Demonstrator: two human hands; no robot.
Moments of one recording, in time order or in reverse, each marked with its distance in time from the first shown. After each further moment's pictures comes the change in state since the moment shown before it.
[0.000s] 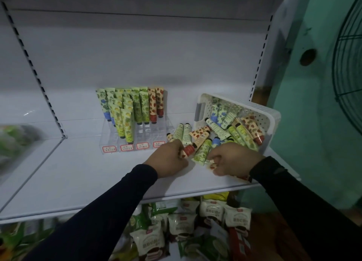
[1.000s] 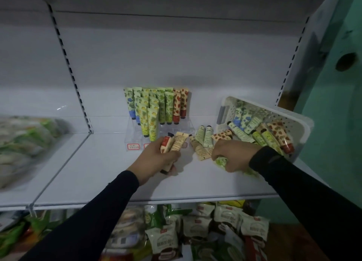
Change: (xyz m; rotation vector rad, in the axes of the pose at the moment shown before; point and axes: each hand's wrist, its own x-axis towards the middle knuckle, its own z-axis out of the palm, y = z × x) left_hand -0.042 -0.055 -0.038 -0.774 0.163 -0.170; right_hand 0.055 -0.030 -0.004 -0.335 -0.245 -0.095
